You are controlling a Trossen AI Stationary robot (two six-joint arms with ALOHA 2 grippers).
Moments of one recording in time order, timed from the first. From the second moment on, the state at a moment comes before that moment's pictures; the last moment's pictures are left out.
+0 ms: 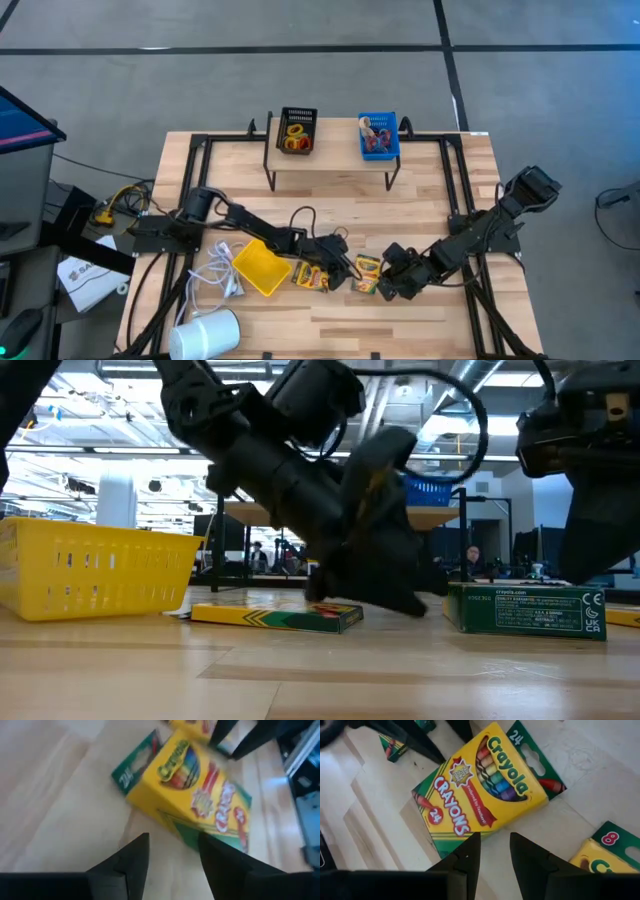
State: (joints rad) left arm -0.20 2.15 1.15 0.39 0.03 -0.66; right arm 0.62 1.49 0.69 -0.27 0.34 1.39
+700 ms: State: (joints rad) left arm -0.21 2.16 1.15 0.51 0.07 -0.69; right arm 0.70 1.49 0.63 -0.27 0.45 1.56
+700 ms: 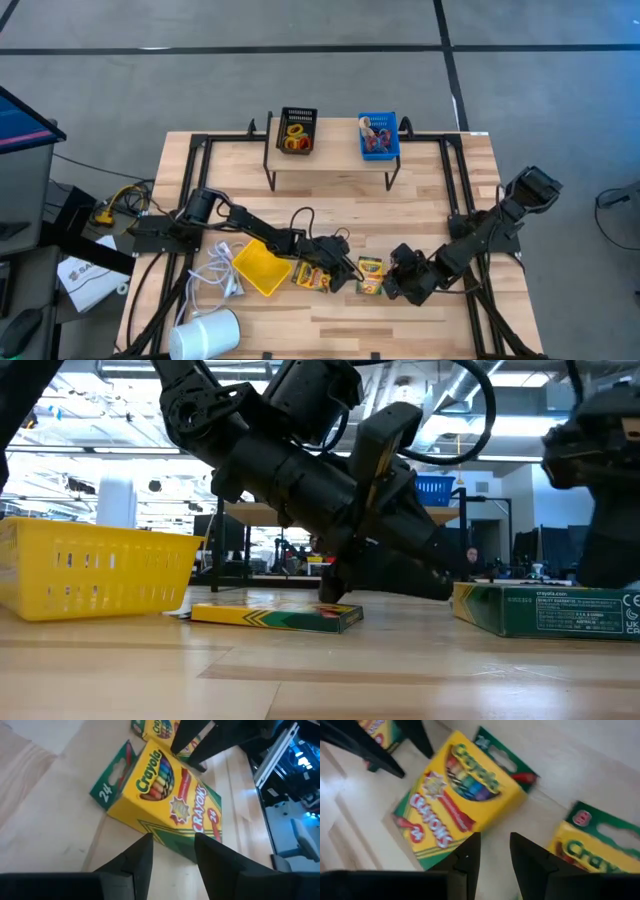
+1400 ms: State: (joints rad) left arm -0.22 2.16 1.15 0.50 0.03 -0.67; right arm 0.73 1.54 0.61 -0.21 0.45 1.59
